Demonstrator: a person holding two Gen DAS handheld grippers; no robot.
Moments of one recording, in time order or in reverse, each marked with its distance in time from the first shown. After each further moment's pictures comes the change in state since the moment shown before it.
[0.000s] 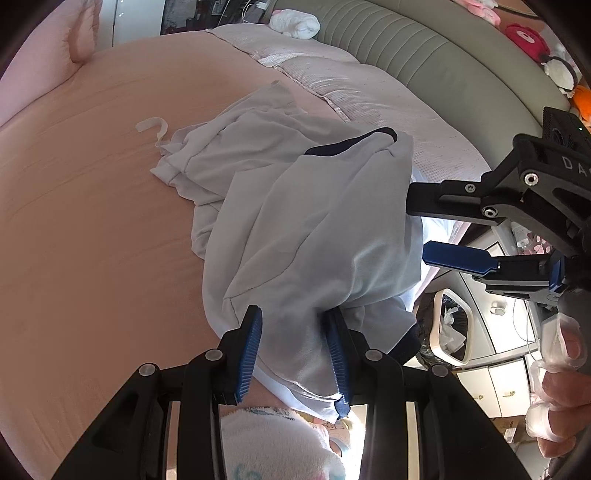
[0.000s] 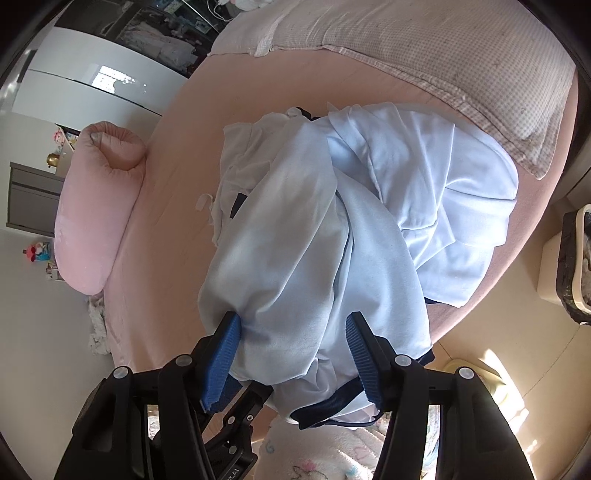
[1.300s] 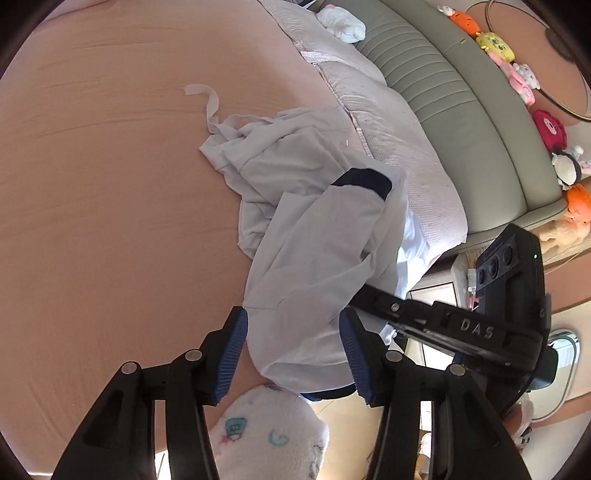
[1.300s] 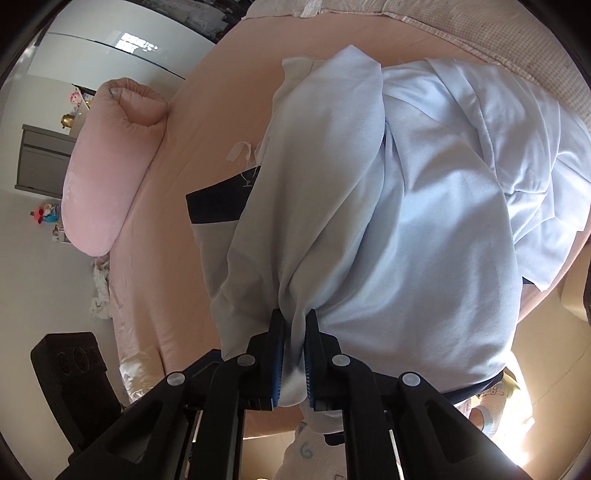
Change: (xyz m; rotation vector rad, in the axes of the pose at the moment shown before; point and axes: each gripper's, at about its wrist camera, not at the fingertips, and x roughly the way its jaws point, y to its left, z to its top) left arm -0.049 0.088 0.028 -0.243 0.065 -0.238; right arm 0.059 0.056 -0.030 -0.103 0.117 0.030
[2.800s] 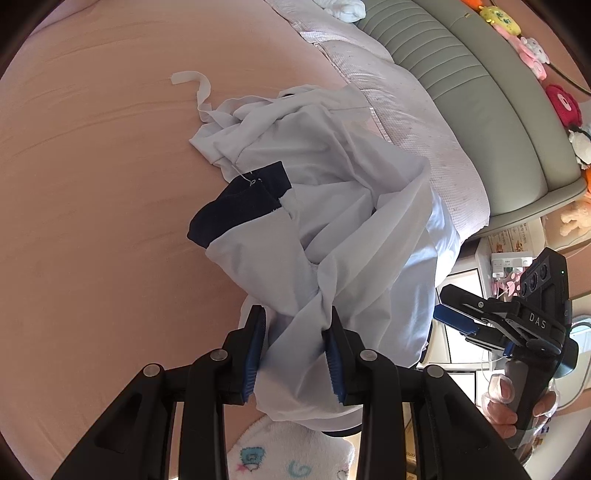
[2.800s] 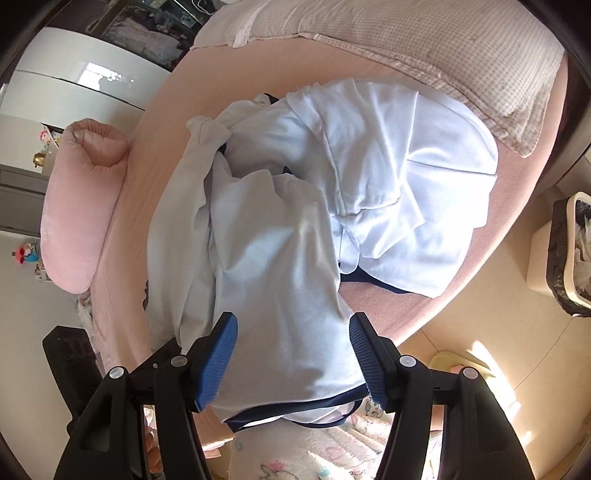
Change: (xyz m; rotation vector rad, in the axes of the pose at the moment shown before) left arm 0.043 0.007 0.010 0.040 0.058 0.071; right arm -0.036 -0.080 0.027 0.142 -0.080 -0.107
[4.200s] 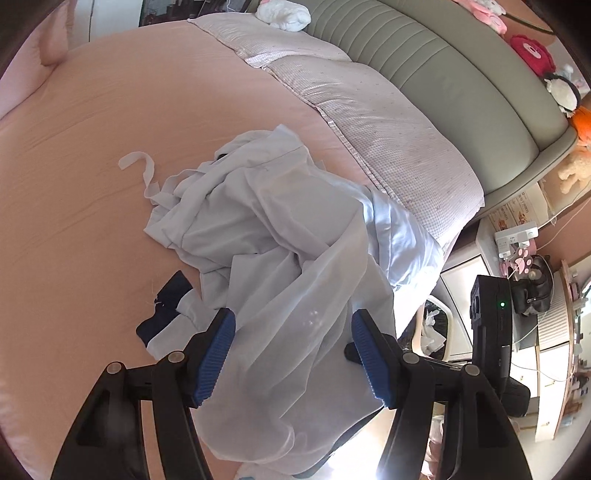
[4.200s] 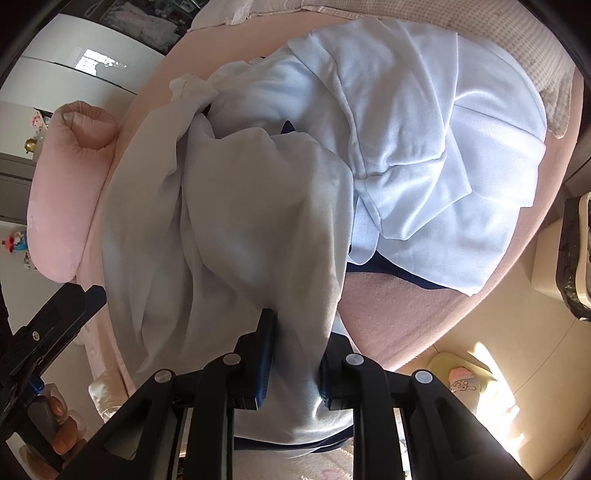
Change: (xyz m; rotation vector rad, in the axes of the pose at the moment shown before) left arm 0.000 -0.072 0.046 0.230 -0.035 0.100; right arm 0.061 0.003 0.051 -0.029 0.051 -0.018
